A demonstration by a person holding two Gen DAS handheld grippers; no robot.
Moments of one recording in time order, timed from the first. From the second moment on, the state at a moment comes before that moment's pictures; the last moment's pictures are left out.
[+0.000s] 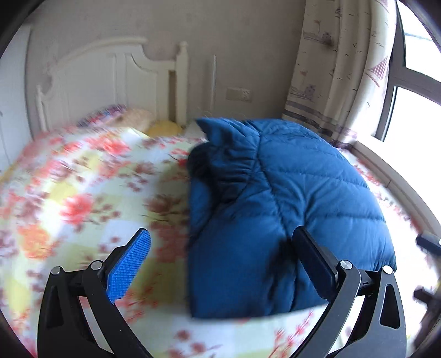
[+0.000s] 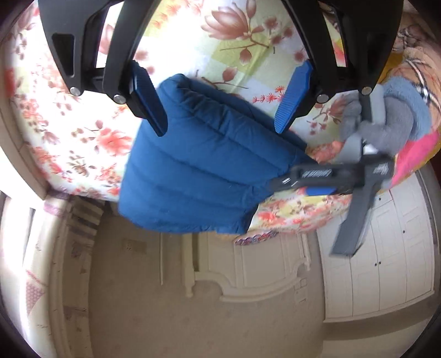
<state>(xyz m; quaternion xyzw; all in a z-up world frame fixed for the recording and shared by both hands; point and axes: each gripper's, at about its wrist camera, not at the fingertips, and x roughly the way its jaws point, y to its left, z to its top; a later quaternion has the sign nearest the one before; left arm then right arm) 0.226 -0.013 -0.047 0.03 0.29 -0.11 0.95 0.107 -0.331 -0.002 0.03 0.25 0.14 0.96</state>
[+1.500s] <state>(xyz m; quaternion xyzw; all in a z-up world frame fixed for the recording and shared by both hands) 0.087 -0.014 0.027 0.07 0.20 -0.03 0.98 0.056 -0.312 0.071 0.01 0.22 0.03 0.98</state>
